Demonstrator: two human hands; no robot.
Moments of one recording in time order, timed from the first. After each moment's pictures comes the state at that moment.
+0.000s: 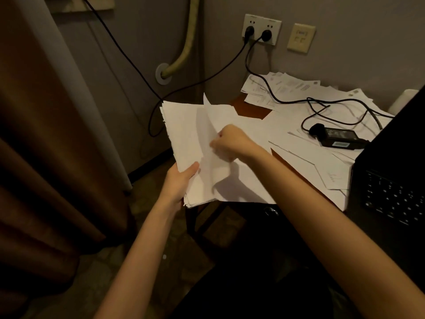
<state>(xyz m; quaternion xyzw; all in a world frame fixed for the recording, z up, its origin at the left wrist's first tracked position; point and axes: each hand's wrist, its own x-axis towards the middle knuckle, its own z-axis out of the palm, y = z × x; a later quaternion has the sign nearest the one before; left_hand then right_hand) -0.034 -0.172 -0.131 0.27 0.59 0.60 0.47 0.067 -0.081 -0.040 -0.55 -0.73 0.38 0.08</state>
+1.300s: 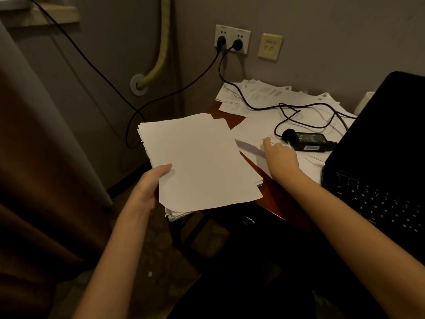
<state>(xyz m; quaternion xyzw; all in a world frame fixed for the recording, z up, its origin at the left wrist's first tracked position) -0.045 -0.138 -0.118 0.23 0.57 0.56 0.56 0.222 -0.014 -0.092 -0.62 -0.77 -0.14 -0.07</state>
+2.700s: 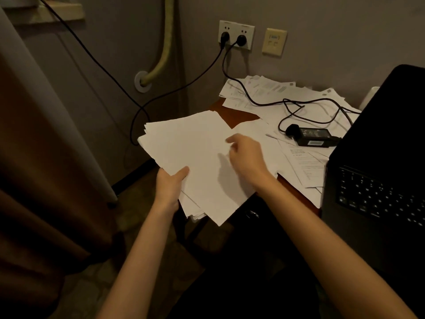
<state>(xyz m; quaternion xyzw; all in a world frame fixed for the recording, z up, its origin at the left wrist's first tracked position) -0.005 -0.148 -0.129 0.26 0.58 0.64 0.43 0.143 -0.079 -0.072 -0.58 -0.74 0.22 0.26</state>
